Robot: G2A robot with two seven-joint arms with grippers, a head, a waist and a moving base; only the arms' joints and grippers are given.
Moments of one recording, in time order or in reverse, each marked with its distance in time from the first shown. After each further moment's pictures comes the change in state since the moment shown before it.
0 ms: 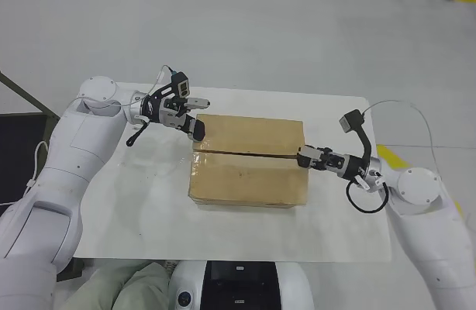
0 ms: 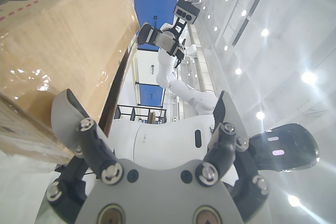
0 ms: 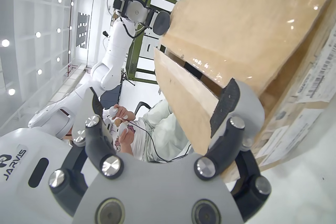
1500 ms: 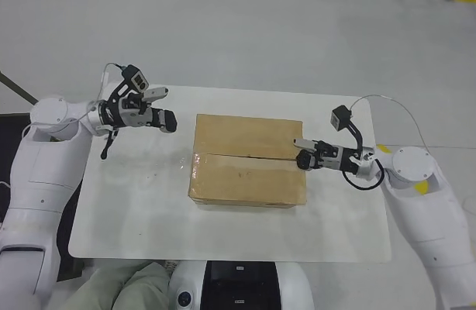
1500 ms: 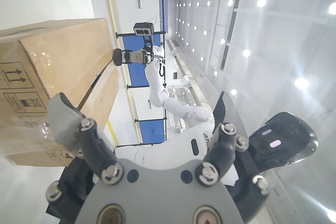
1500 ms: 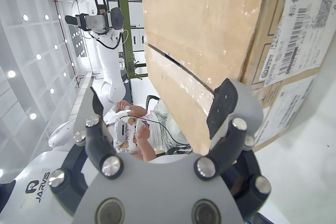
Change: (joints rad) left arm 0.337 0.129 -0.417 -0.319 -0.003 0.015 0.170; right arm 0.137 -0.003 -0.079 0.134 0.035 0.226 0.099
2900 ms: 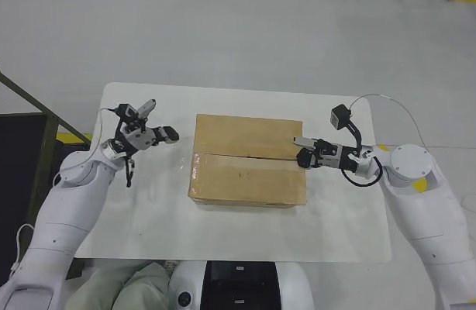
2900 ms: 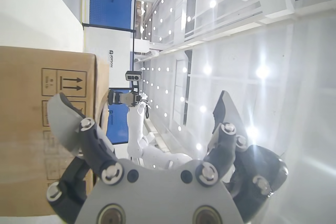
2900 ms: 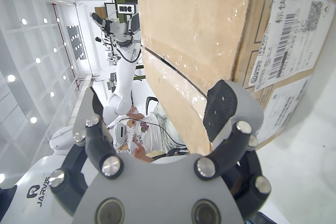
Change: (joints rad) left arm 0.348 -0.036 -0.061 -0.090 -0.184 -0.176 0.430; right arm 0.017 -0.002 -0.013 0.024 0.000 0.007 -0.004
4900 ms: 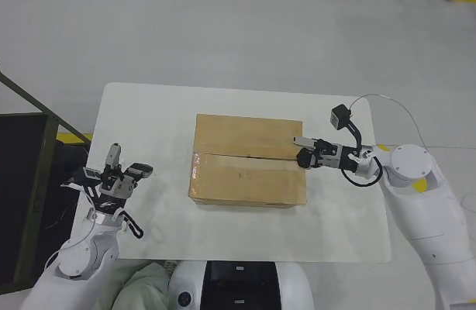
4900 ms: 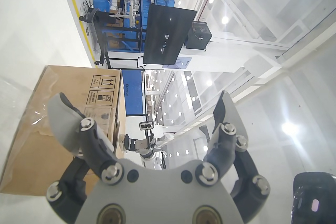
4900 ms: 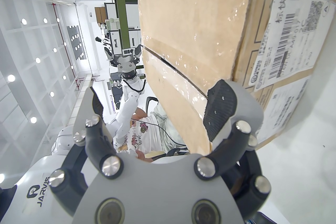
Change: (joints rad) left arm 0.752 -0.044 -0.269 -0.611 0.260 -0.269 0.801; right arm 0.000 0.000 0.000 0.000 0.000 0.000 0.000
